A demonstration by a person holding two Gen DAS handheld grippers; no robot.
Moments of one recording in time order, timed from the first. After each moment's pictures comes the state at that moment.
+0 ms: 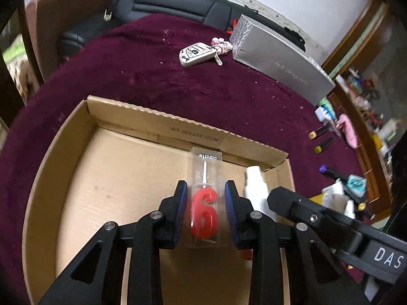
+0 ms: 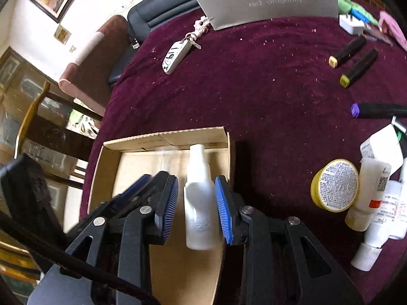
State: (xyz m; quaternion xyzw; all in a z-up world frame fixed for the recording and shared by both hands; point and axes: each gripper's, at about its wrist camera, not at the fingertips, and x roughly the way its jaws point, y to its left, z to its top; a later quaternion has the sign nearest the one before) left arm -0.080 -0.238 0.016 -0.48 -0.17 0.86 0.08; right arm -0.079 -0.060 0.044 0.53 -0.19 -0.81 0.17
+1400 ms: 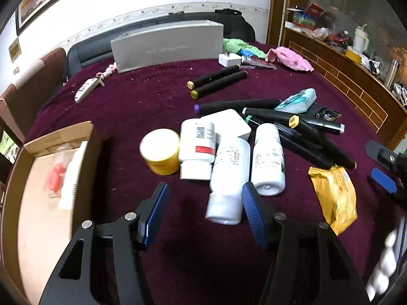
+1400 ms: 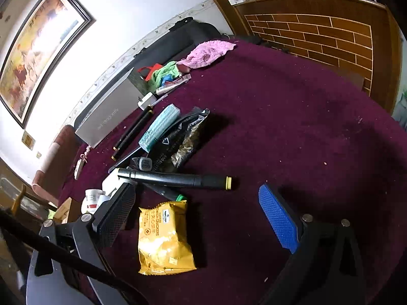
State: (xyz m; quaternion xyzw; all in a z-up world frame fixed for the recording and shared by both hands) left arm 0.010 0.000 0.034 -0.43 0.06 0.89 0.13; right arm 0.077 0.262 0.036 0.34 -0.30 -0.89 -0.04
